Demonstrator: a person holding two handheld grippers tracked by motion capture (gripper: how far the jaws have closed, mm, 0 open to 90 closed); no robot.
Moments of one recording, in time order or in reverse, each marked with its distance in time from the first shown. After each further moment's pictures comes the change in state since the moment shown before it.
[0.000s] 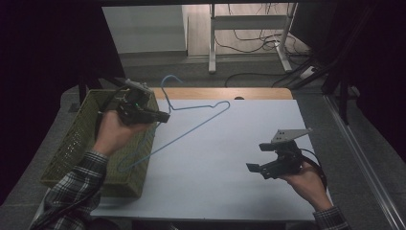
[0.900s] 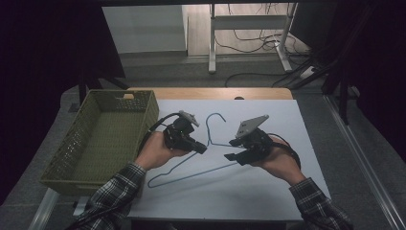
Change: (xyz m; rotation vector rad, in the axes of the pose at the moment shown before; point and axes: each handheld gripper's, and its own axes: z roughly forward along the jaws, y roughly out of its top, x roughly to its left) left arm -0.053 0.001 0.121 0.163 -0.255 0.158; right arm 0.018 0.059 0.052 0.161 0.039 -0.290
